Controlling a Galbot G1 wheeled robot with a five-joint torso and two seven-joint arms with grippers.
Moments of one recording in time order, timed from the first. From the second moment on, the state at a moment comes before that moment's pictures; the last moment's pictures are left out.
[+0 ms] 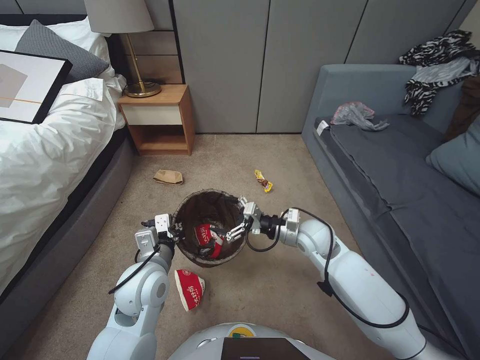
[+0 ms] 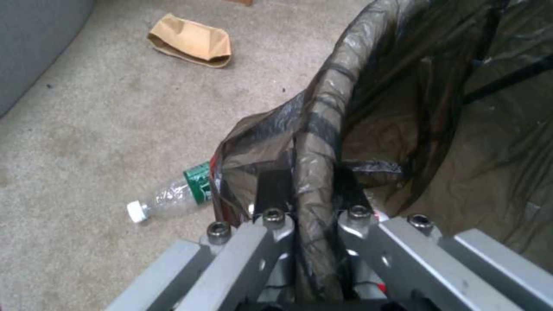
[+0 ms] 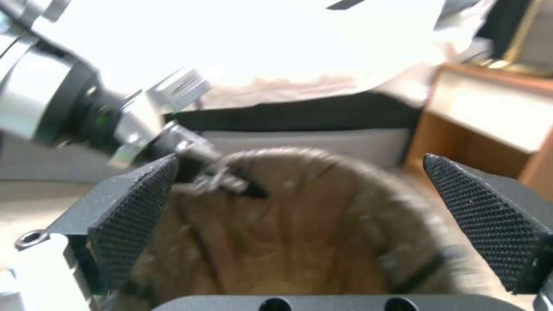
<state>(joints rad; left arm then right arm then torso) 1.46 -1.45 -0.48 -2.27 -0.44 0.74 -0.37 -0.97 1.04 0.12 1.91 0.41 -0.07 -0.70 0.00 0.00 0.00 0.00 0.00</state>
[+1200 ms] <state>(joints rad) 1.46 -1.44 -0.49 -2.29 -0.45 0.74 -0.37 -1.38 1.28 0.55 2.20 0.23 -0.29 0.08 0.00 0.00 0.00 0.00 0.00</state>
